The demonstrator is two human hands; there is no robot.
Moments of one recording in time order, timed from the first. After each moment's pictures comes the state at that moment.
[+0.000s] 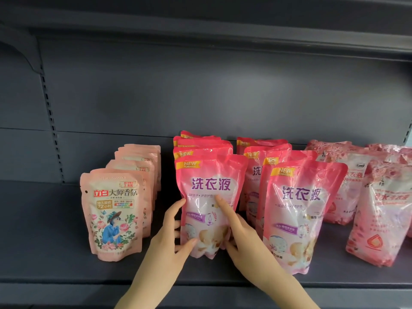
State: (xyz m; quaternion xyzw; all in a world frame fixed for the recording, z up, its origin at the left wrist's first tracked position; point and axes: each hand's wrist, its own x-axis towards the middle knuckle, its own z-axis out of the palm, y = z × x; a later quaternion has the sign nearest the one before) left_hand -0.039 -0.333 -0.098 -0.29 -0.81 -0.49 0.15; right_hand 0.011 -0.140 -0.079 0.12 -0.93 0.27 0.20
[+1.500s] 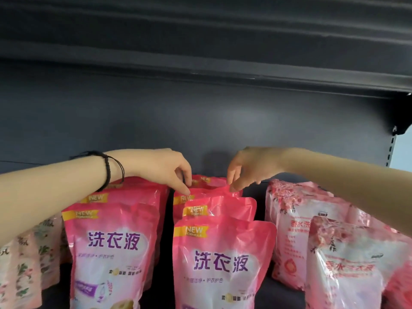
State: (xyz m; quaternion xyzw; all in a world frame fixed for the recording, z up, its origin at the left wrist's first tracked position) left_hand -0.129 -0.178 0.149 -0.42 -0.91 -0.06 0.03; right_hand -0.061 0.042 0.172 0.13 -0.99 -0.05 -0.01
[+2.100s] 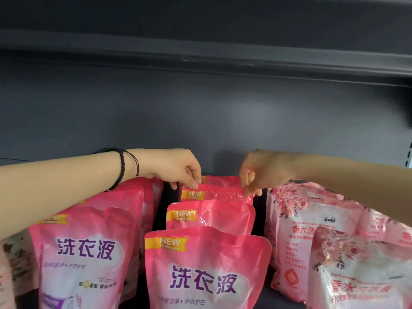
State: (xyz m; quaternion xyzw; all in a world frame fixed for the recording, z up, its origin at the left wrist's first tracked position) left_hand -0.158 -0.127 0.134 -0.39 -0.90 -0.21 -0.04; right_hand -0.078 0.085 0.160 0.12 -0.99 -0.02 -0.02
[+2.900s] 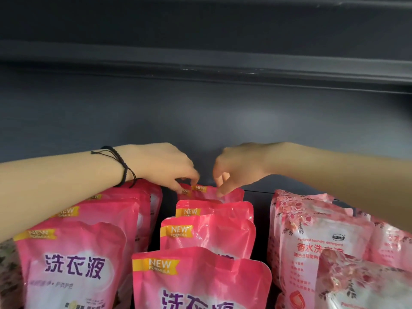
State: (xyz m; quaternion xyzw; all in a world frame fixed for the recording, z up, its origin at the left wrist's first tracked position) left_hand -0.177 -0.132 0.161 -0.48 -0.80 0.31 0.18; right_hand -0.103 0.048 0.183 0.24 -0.94 -0.22 0.03
